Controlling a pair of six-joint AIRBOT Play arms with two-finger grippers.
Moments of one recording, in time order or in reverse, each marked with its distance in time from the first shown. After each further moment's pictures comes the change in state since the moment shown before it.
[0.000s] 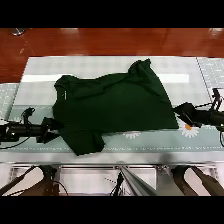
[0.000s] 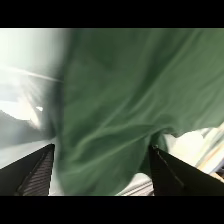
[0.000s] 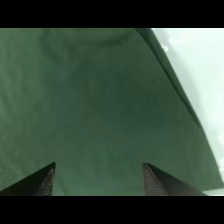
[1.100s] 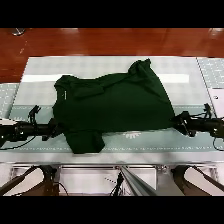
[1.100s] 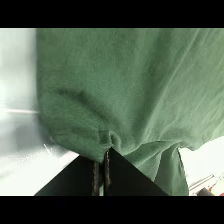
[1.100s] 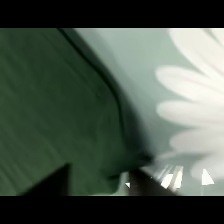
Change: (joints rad) left arm -0.102 -0.006 -0.032 -0.064 0.125 0.091; right arm -0.092 -0.247 -0.061 0.006 -0.012 -0.002
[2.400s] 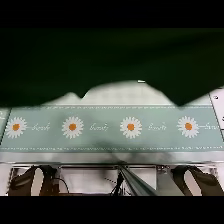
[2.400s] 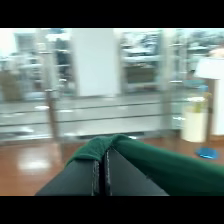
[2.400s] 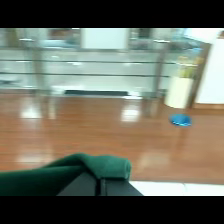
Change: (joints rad) left arm -0.019 0.722 1.251 0.327 0.080 -0.210; right arm 0.322 0.552 1.461 -0.494 0.352 0.229
